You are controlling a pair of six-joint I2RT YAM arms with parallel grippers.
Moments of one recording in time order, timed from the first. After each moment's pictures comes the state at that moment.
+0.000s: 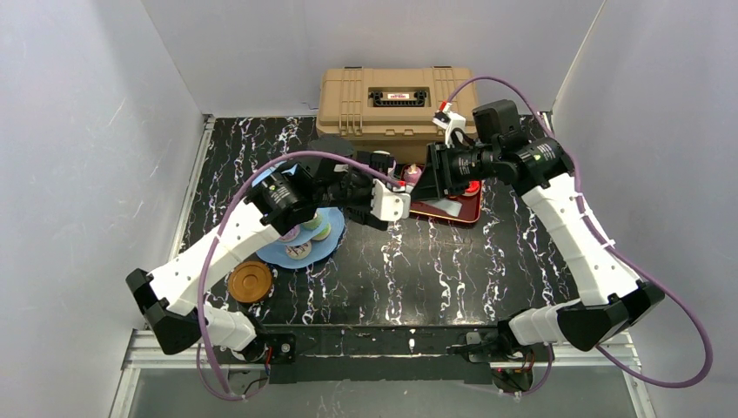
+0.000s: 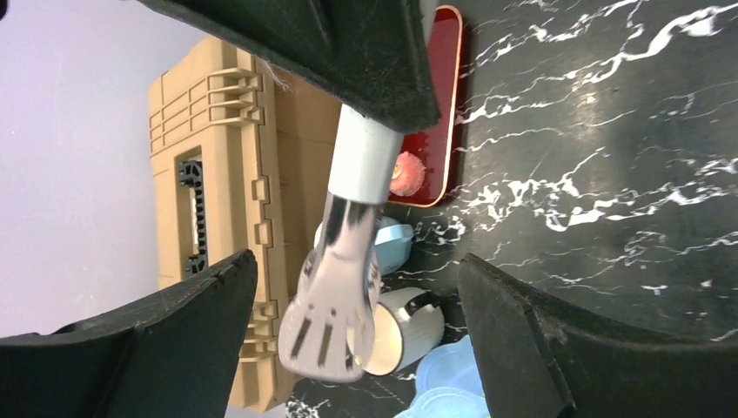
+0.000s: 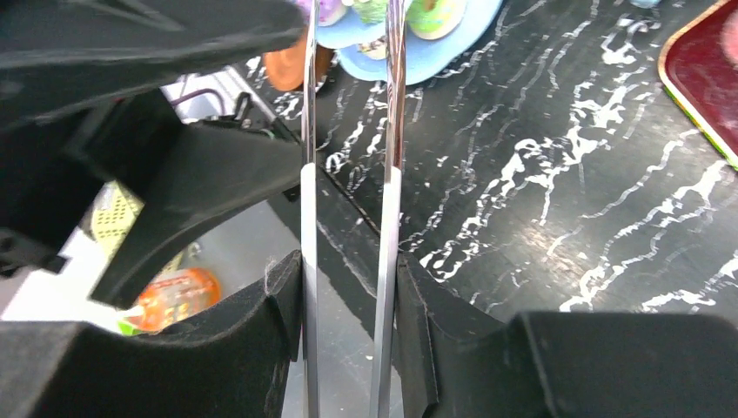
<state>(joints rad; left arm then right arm) -0.87 1.33 1.52 -0.71 0.28 1.01 0.49 1.35 1.65 -1.07 -0.62 0.27</state>
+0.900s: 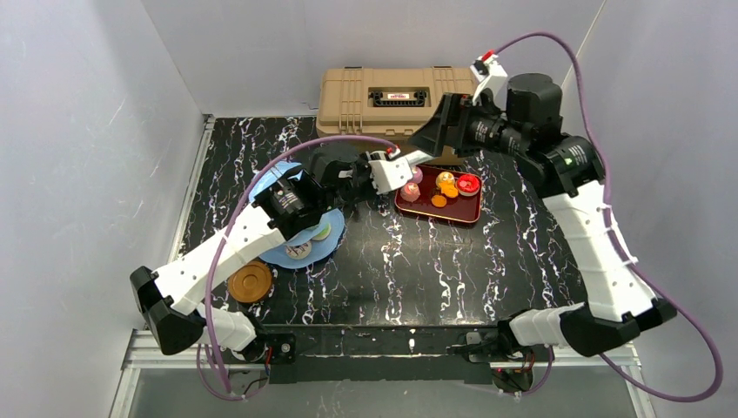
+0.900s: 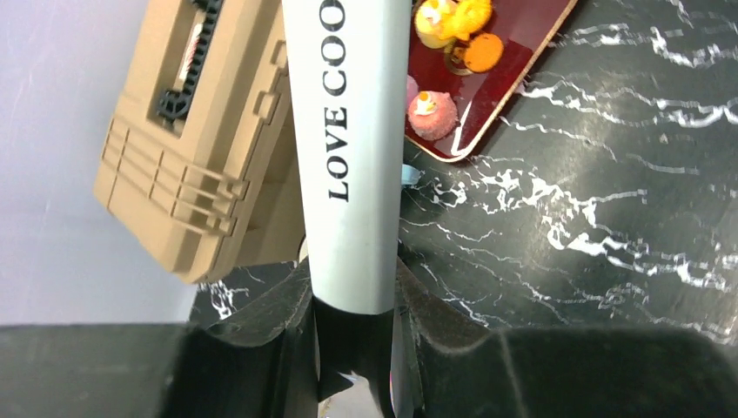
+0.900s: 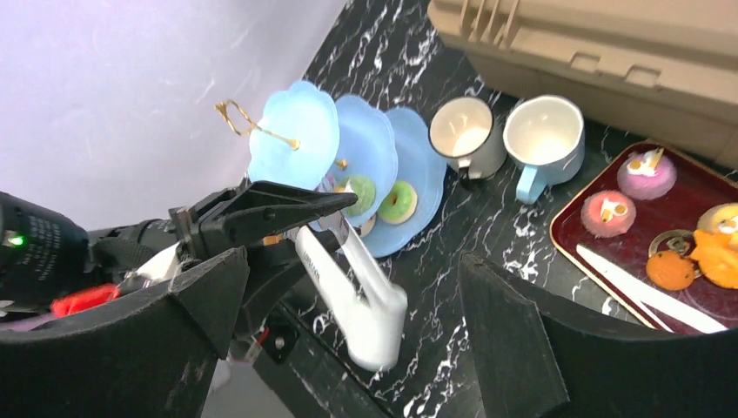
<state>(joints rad) -0.88 1.35 1.43 -0.57 -0.06 0.67 0.48 1.34 1.80 -0.83 -0.43 0.44</state>
